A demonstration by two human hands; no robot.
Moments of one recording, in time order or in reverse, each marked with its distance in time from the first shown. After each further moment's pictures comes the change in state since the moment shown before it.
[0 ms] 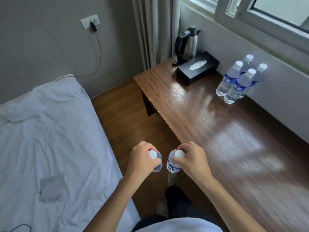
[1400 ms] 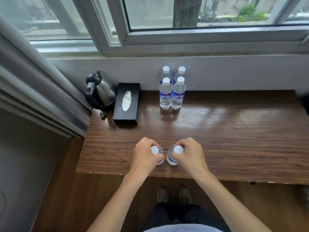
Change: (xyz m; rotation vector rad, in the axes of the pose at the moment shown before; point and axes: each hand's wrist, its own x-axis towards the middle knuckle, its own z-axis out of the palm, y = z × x) left_hand 0.308 0.147 -0.025 0.185 -0.513 0.736; right_hand 0.195 -0.059 -0.030 0.302 0.609 0.729
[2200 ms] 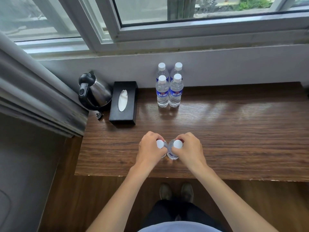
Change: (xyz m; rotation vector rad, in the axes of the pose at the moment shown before) left_hand 0.037 0.015 0.026 0.010 -0.043 0.072; right_hand 0.036 0.013 0.002 0.024 -0.037 0.016
